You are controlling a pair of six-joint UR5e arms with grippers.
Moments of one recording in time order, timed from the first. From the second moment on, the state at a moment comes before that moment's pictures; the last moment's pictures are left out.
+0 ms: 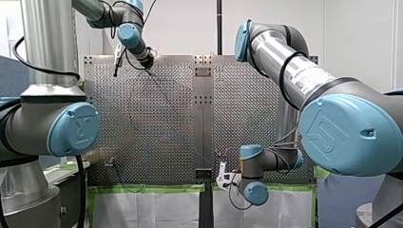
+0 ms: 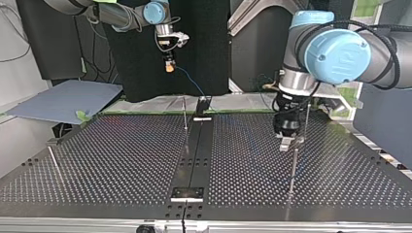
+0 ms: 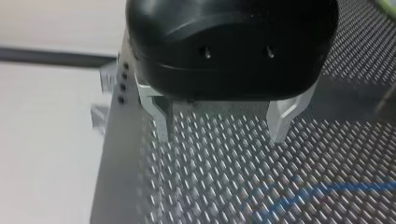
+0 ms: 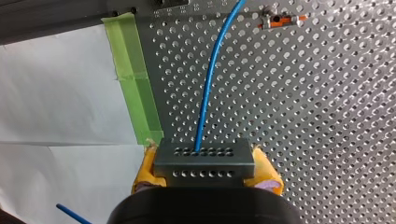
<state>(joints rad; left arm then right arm) -0.18 -1.50 -1.66 -3.24 -1.68 -1.49 2.17 -0.63 2.04 -1.28 1.69 1.76</state>
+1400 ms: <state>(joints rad) -0.36 -1.85 -1.56 -2.98 -2.02 -1.37 2.19 -0.63 2.03 -1.26 1.66 1.77</state>
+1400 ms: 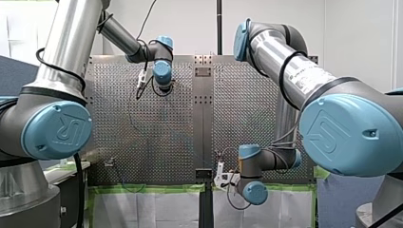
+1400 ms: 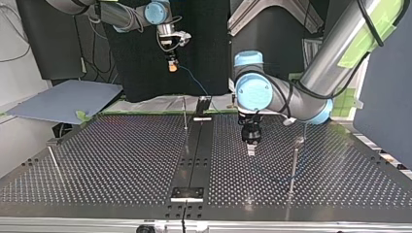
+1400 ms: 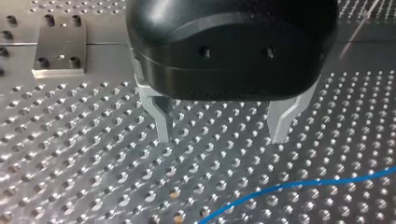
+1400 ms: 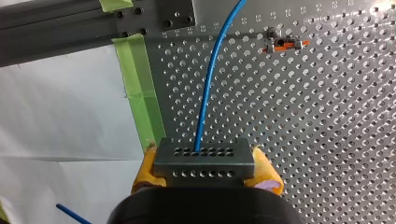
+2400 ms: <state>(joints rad) -0.34 -1.99 -1.39 -3.00 -2.04 -1.28 2.19 -0.63 2.03 -1.26 1.66 1.77</state>
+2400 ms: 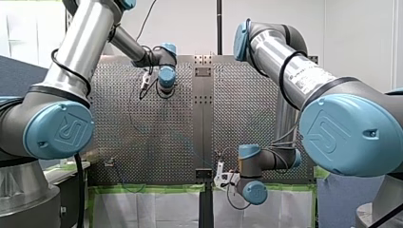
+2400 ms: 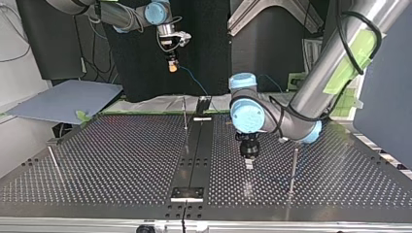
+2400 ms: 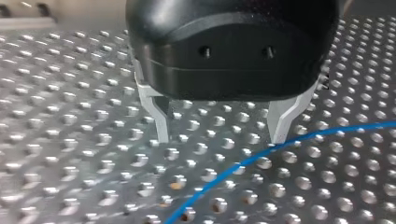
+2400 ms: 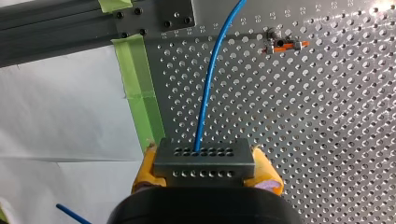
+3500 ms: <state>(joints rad) -0.35 -2.11 -1.38 -3.00 -2.16 -1.11 2.19 -0.63 2.03 -1.26 1.66 1.77</state>
